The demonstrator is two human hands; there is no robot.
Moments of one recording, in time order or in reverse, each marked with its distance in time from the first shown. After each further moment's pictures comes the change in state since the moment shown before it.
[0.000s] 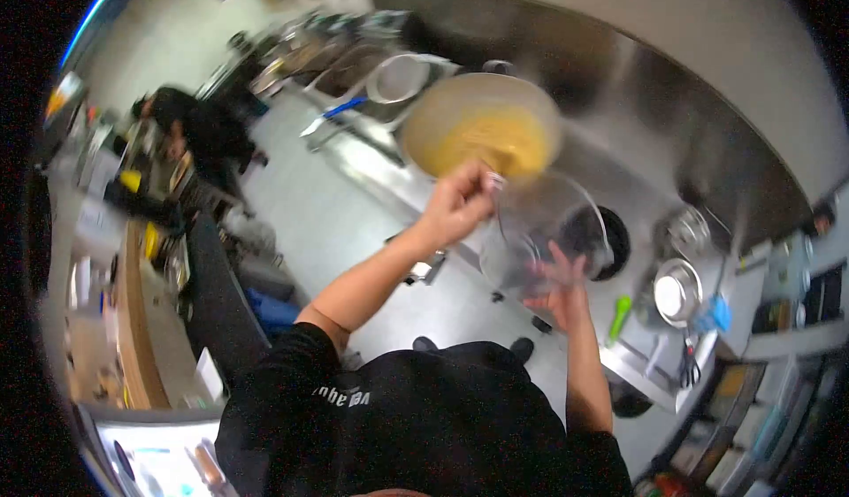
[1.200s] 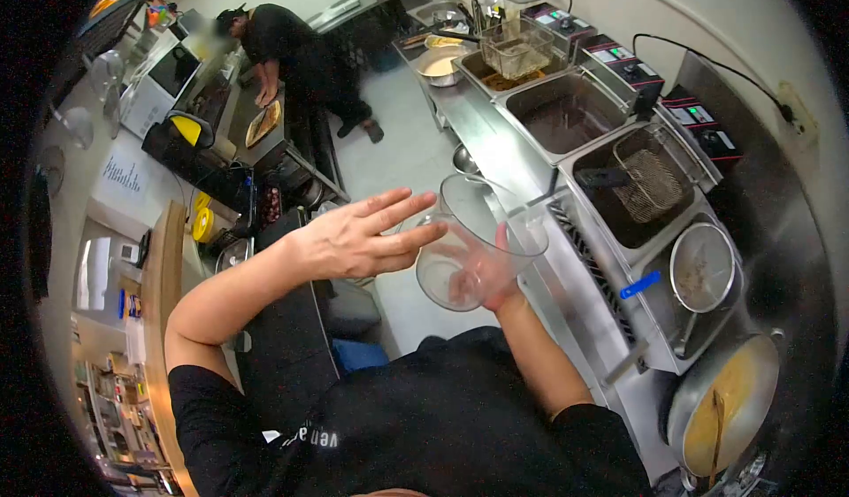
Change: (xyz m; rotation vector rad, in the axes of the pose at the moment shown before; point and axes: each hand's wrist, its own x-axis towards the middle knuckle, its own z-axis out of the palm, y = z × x) left_hand -0.036 -0.011 -0.871 1.628 -0.601 0.443; right_hand 0.659 0.287 0.668 0.550 -0.687 0.652
